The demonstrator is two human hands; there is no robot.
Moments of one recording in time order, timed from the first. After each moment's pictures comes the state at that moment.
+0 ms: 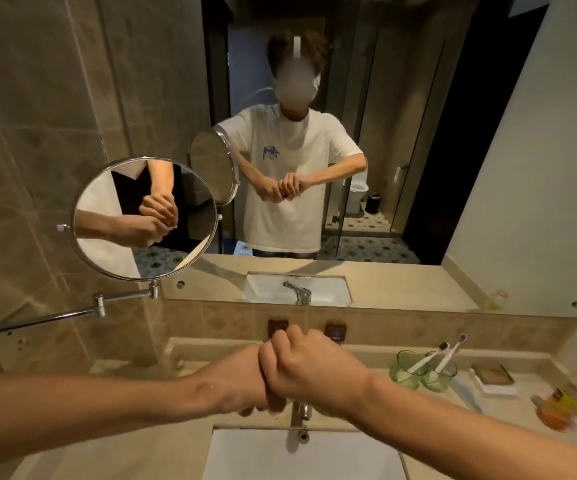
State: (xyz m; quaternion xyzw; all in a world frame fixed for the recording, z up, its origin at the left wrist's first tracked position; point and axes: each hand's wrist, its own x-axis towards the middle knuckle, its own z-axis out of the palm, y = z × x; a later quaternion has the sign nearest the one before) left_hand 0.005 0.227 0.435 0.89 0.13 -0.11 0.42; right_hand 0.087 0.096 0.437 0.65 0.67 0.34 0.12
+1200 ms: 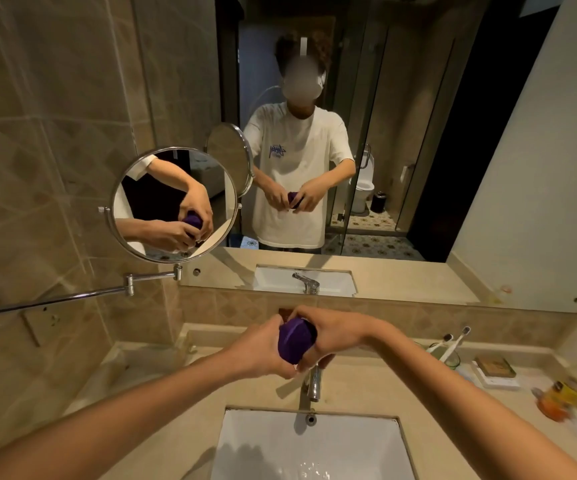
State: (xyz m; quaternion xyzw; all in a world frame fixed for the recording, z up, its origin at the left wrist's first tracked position) left_hand 0.018 0.250 0.386 0.91 0.16 -0.05 0.38; right_hand 0.136 0.112 0.436 0.78 0.46 -0.38 -0.20
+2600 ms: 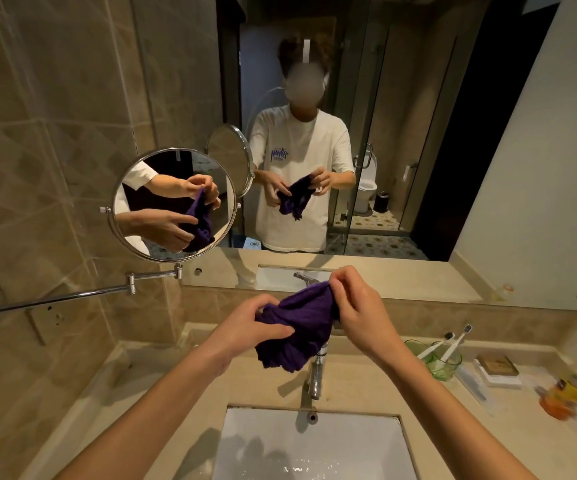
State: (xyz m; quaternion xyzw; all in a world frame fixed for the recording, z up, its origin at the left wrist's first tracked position) left_hand 0.001 0.253 0.415 0.78 0.18 0.06 0.59; right_hand 0.123 0.083 0.427 0.76 0.42 0.03 -0.50
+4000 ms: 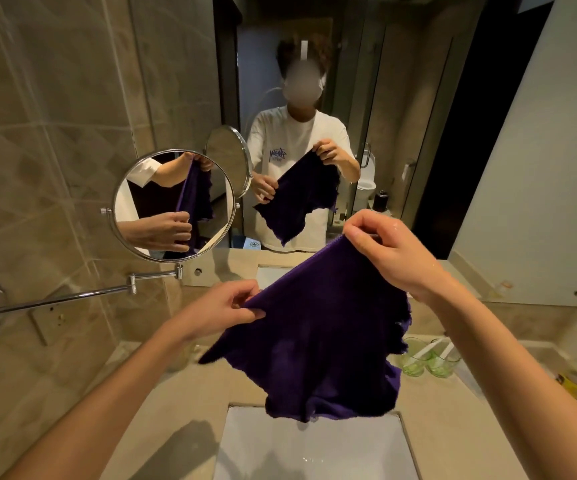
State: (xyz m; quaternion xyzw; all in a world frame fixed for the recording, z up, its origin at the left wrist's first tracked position) left_hand 0.000 0.316 0.415 0.88 0.03 0.06 0.46; right_hand 0.140 0.054 0.529 0.74 0.52 0.03 -0.43
